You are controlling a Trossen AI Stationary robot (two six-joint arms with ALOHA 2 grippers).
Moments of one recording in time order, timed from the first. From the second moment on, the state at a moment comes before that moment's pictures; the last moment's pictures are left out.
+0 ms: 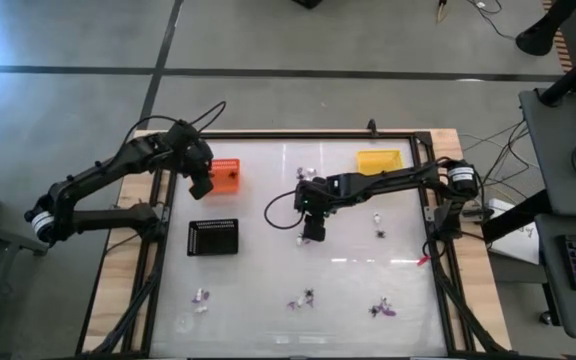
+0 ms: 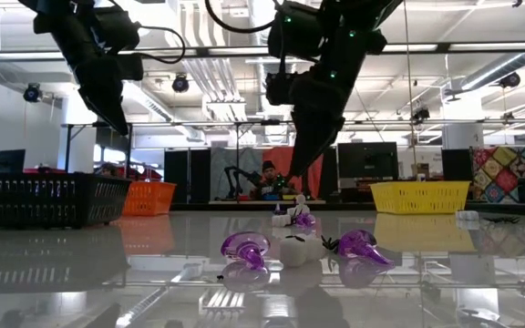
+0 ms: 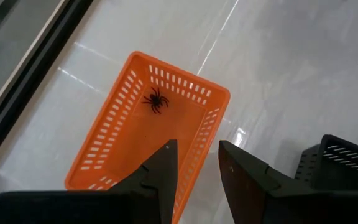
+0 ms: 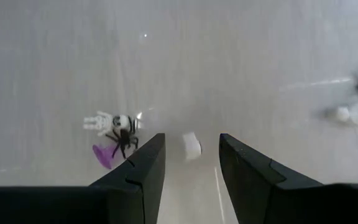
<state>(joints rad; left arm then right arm) 0.72 1.00 0.86 -0.90 0.12 0.22 -0.08 1.84 1.30 -0.58 0.00 0.08</state>
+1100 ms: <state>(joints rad) 0.72 1.00 0.86 -0.90 0.12 0.22 -0.11 1.95 1.30 -0.59 -0.03 0.14</state>
